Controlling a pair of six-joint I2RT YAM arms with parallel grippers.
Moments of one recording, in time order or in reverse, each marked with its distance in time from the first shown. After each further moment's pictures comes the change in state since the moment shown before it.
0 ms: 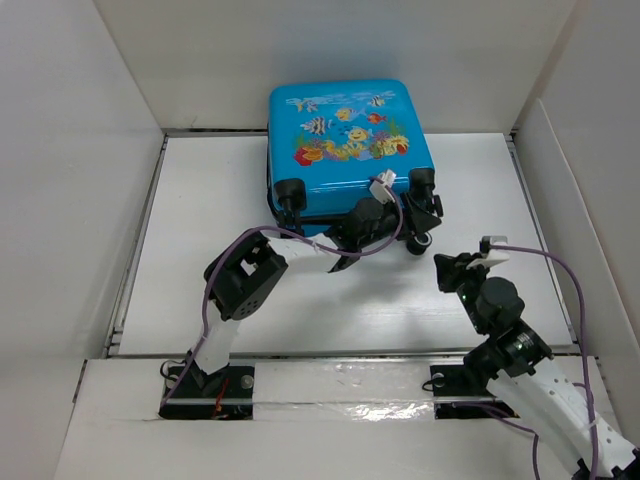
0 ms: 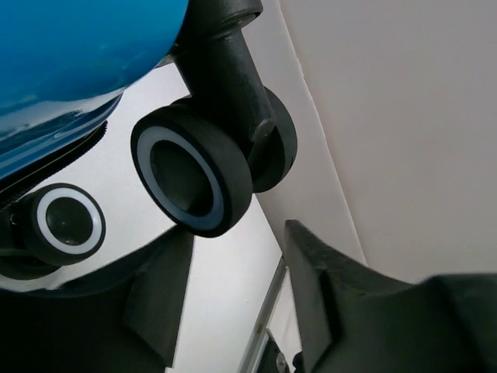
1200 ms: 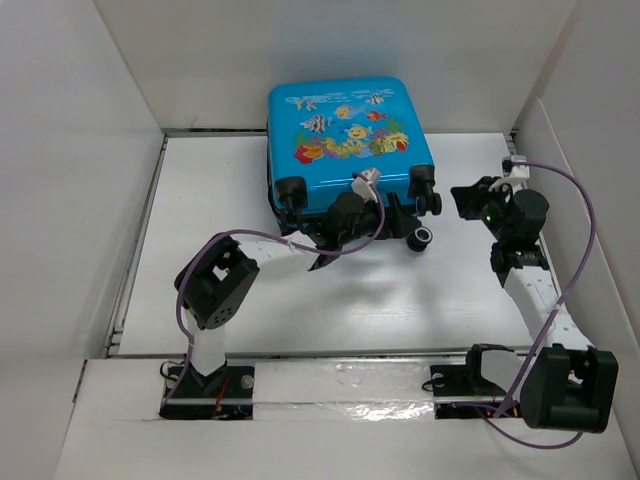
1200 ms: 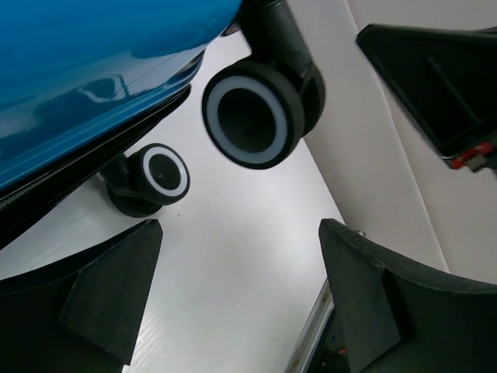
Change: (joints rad) left arm 0.063 -0.176 -0.142 -0.168 0.013 0.235; right arm -0.624 0.804 0.385 0.427 -0.744 -0.075
